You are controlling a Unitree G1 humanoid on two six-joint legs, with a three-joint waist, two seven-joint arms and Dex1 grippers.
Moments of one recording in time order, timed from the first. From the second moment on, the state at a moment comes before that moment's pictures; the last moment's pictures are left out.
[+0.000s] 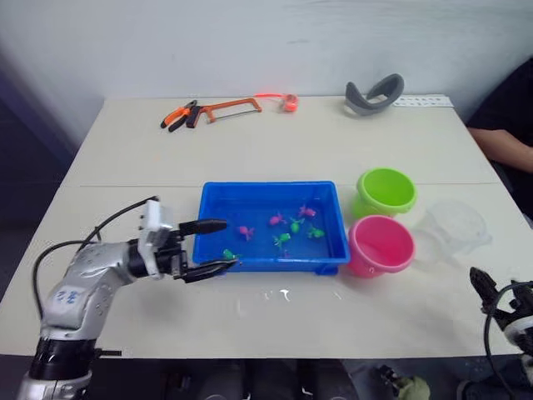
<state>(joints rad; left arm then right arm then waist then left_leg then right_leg) -0.14 0.63 0.21 -0.23 -0.63 0.40 -1.03 0.34 -0.53 -0.75 -0.33 0.73 0.45 0.45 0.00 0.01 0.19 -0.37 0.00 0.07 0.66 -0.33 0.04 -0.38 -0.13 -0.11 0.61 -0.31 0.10</state>
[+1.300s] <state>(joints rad) 0.14 0.40 0.75 -0.34 -0.63 0.73 0.17 0.01 -0.63 -0.15 -0.34 0.61 -0.04 1.23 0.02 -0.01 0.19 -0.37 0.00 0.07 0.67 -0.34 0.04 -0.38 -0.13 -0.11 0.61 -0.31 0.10</state>
